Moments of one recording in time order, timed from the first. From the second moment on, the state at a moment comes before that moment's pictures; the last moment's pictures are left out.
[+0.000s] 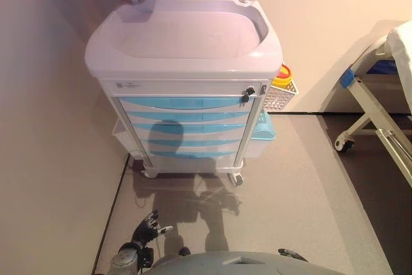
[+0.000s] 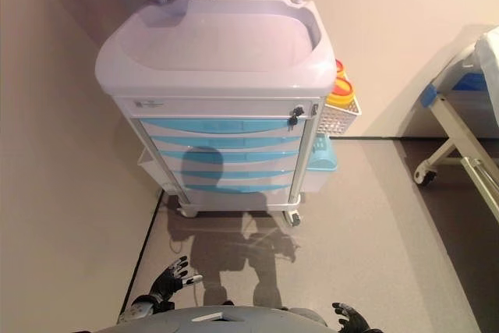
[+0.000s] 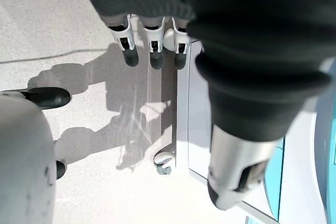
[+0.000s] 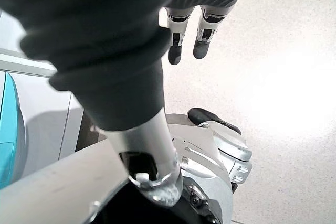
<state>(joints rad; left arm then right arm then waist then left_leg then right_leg) 0.00 0.21 -0.20 1.29 -0.32 -0.42 -0.15 0.10 -0.29 0.25 1.34 0.10 -0.33 0.13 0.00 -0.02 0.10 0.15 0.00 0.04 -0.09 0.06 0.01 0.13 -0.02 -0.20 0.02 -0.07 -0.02</state>
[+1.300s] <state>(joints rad) -0.07 0.22 -0.13 1.22 -0.64 -0.38 -0.23 0.07 -0.31 0.23 1.25 0.12 -0.34 0.13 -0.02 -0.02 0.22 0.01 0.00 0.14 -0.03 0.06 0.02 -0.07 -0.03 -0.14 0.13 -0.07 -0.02</state>
